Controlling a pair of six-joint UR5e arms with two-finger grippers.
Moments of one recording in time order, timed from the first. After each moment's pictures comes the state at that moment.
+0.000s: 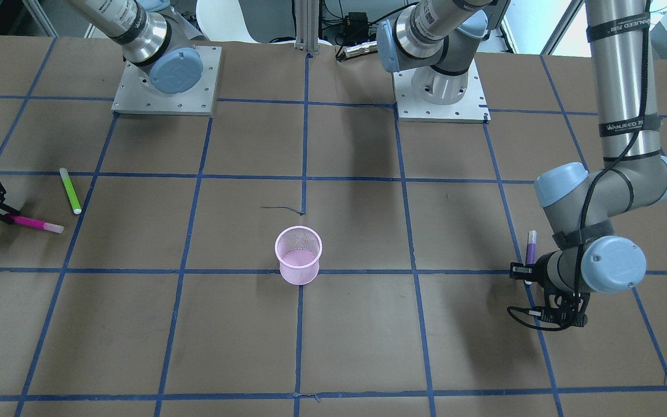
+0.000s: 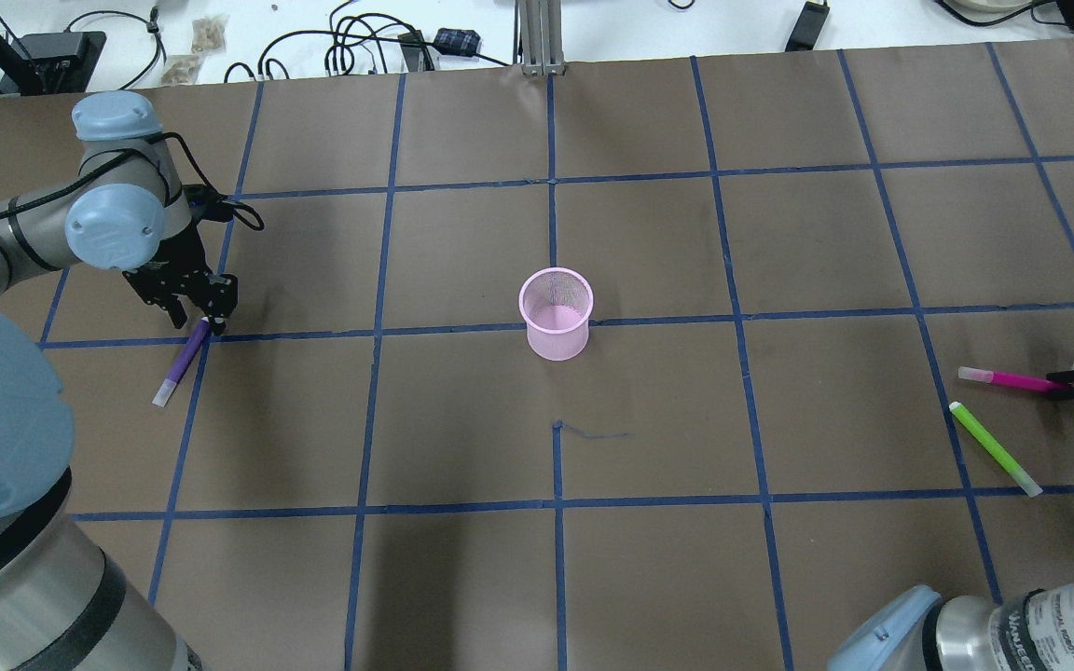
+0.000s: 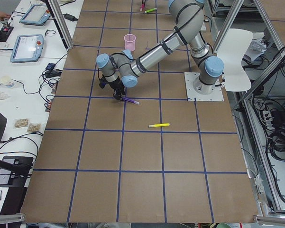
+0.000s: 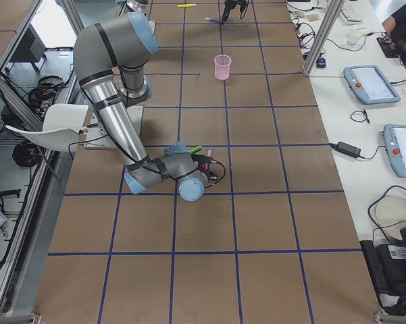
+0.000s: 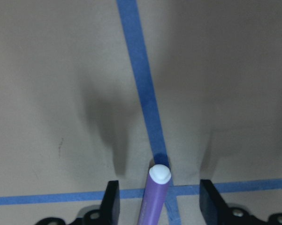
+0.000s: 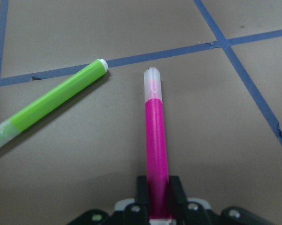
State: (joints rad) left arm -1.26 -2.14 -1.65 -1.17 1.82 0.44; right arm 0.53 -1.11 1.86 -1.82 -1.10 -2.51
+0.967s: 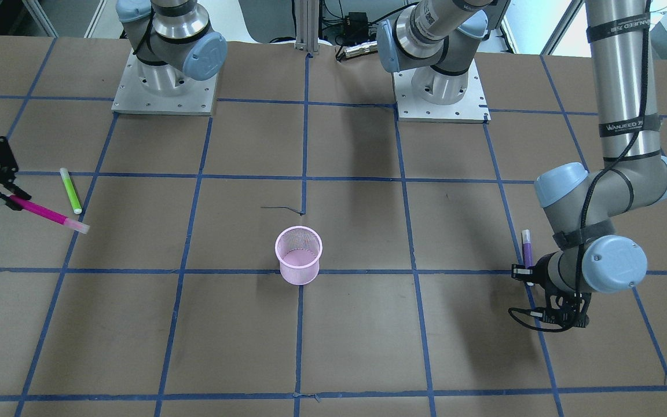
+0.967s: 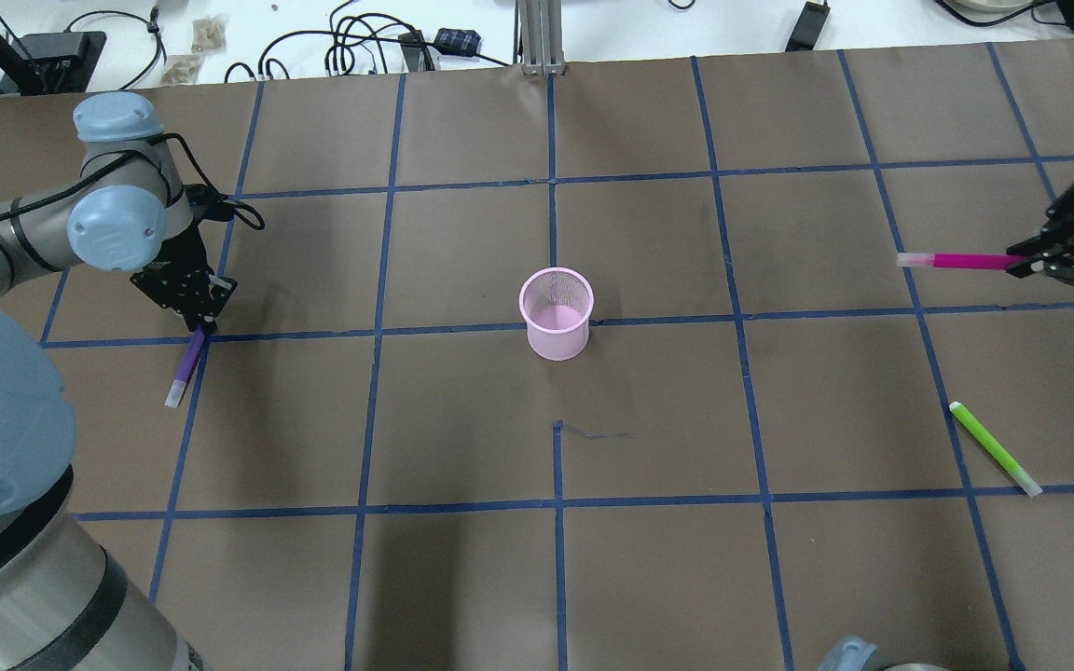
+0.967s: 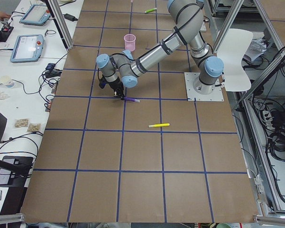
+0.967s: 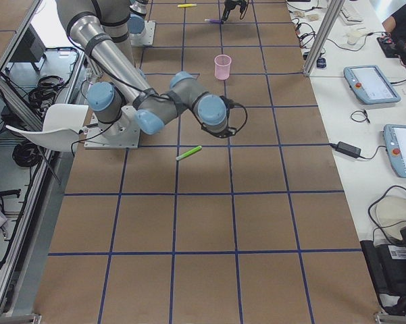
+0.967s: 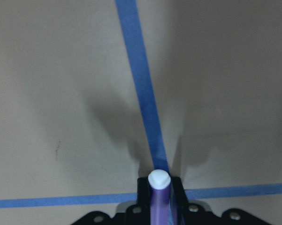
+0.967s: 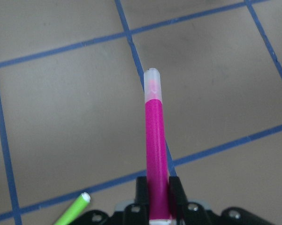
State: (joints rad) left arm -1.26 -2.14 -1.65 -1.15 1.81 0.44; right arm 1.00 -1.54 1.83 -1.80 -1.22 -1.85
